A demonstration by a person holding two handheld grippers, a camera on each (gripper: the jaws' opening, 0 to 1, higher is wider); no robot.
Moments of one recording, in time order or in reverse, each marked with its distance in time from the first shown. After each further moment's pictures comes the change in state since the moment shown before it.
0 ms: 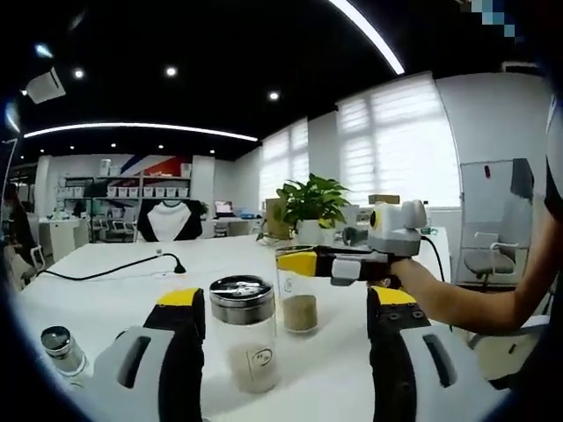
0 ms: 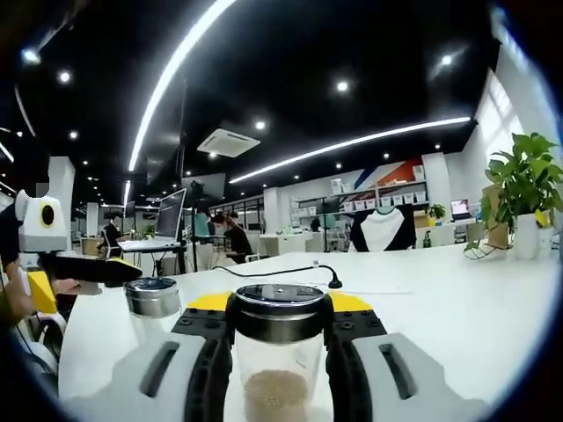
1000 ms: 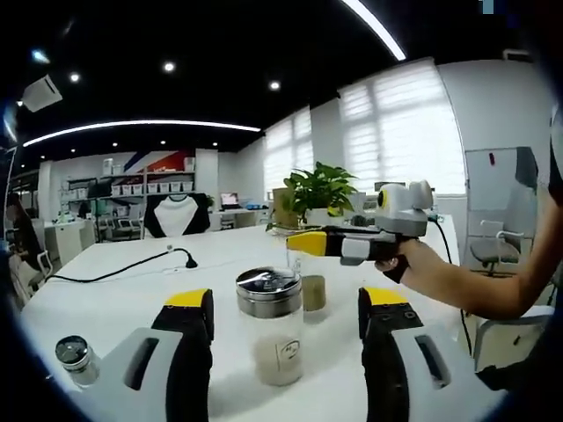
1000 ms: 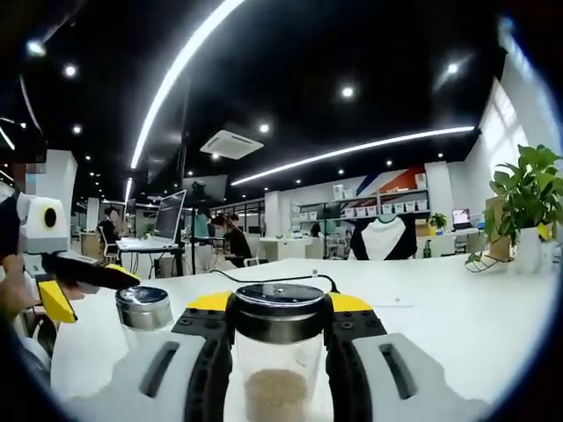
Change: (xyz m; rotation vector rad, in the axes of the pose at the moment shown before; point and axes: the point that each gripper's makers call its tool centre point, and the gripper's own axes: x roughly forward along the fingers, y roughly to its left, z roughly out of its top) left arm -0.005 0.022 0.002 0.018 0.018 0.028; right arm 0.011 -0.003 0.012 -0.036 -0.018 0.005
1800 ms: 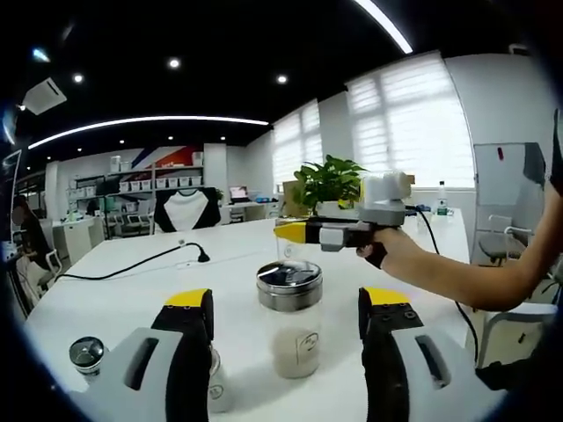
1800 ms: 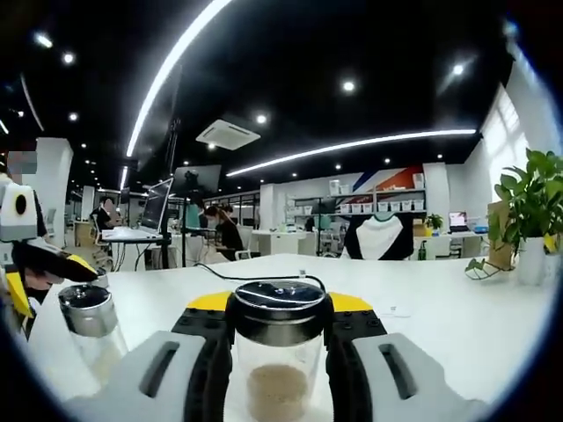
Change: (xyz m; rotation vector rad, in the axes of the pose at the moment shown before) left arm -0.003 0.018 -0.009 0.017 0.072 0.060; right arm 0.041 -0.025 -0.006 -0.031 0.034 -0.028
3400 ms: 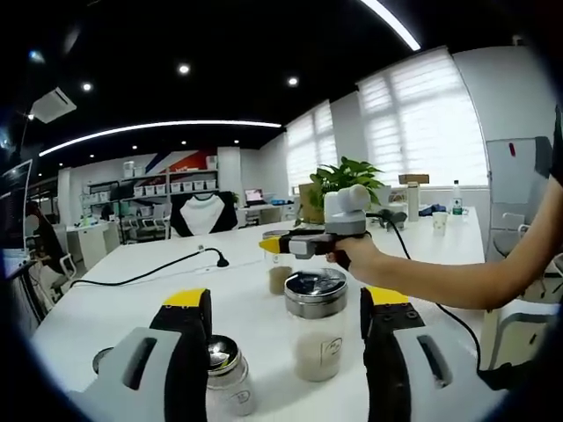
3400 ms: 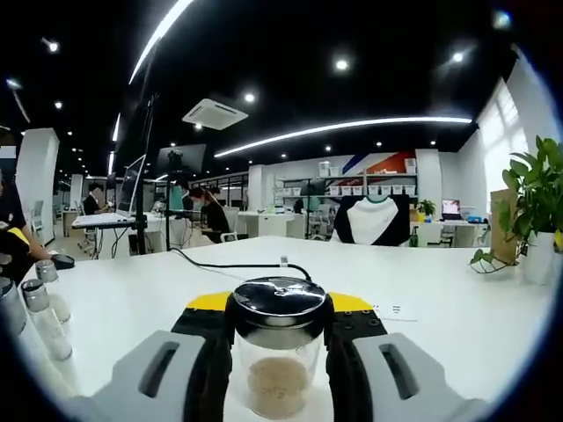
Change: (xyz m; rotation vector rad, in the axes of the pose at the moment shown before) left arm -0.002 0.023 0.010 0.019 -0.008 0.087; right arm 0.086 -0.038 -0.033 -0.012 0.104 -0.063
